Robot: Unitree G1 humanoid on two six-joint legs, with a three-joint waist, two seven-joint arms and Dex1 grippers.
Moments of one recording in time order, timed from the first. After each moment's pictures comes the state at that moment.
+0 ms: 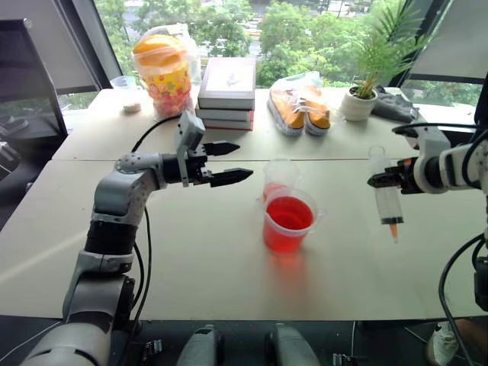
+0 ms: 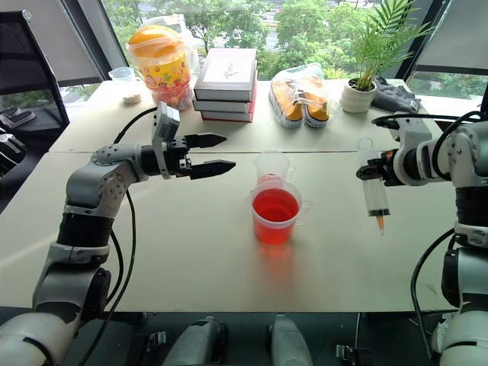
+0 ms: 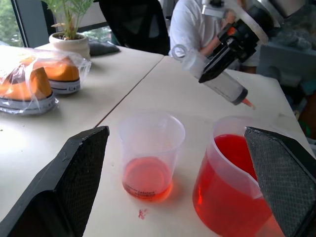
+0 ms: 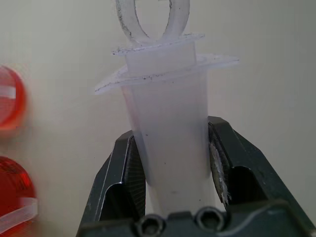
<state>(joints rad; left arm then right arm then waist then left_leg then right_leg) -0.78 0.43 0.01 0.10 -0.43 0.59 -1.11 -0.88 -0.98 0.04 0.20 0.57 1.61 0.46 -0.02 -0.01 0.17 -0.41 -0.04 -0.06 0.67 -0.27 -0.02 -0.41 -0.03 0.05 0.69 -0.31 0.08</state>
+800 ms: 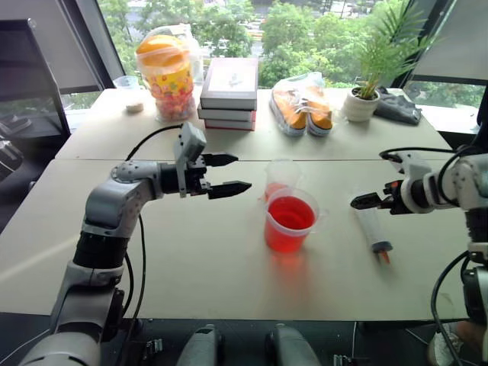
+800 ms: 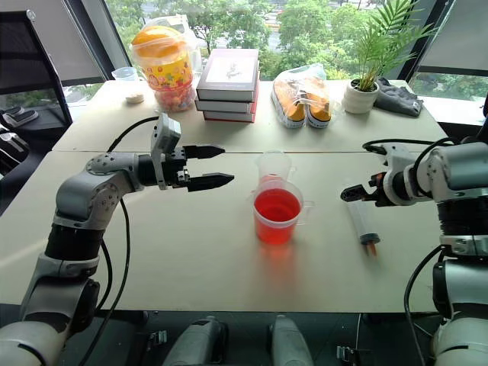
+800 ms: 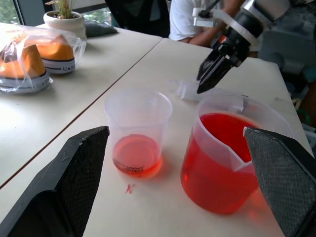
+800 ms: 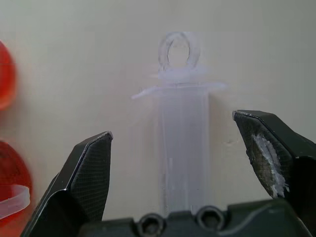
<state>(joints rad) -0.70 0.52 -0.02 -0.04 -0.49 0.67 -1.09 -0.84 -1.04 -0.03 0.10 0.53 1.57 0.59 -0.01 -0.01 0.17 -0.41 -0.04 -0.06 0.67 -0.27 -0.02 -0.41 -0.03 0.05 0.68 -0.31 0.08</state>
